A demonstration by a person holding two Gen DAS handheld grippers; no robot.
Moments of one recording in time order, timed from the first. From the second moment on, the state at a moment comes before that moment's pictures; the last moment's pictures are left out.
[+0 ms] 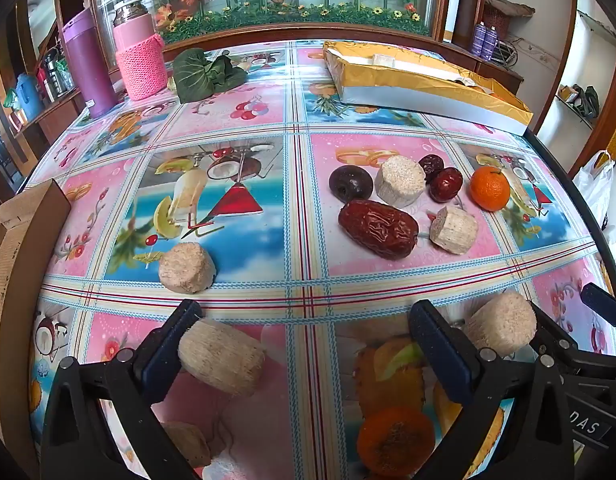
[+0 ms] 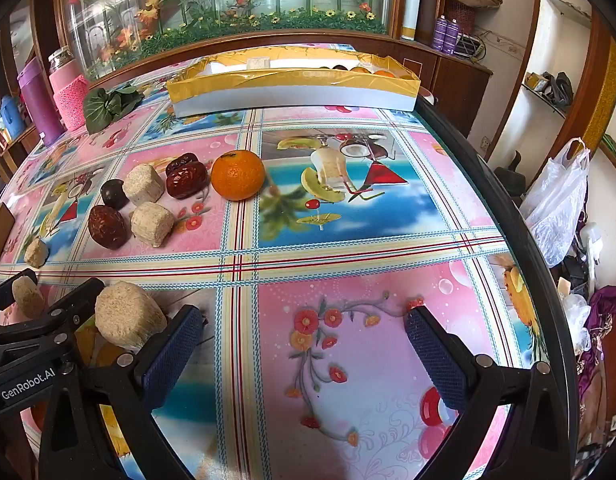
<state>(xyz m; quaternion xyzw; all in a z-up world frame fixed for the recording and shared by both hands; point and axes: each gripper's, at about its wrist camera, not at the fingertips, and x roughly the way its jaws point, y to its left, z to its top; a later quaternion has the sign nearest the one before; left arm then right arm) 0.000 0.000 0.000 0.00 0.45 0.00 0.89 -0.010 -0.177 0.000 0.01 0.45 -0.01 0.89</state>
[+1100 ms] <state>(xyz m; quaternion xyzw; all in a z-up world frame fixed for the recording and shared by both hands) 0.008 0.004 0.001 0.01 0.48 -0.01 0.88 -0.012 -0.173 -0.001 0.02 0.47 -0.03 0.88</state>
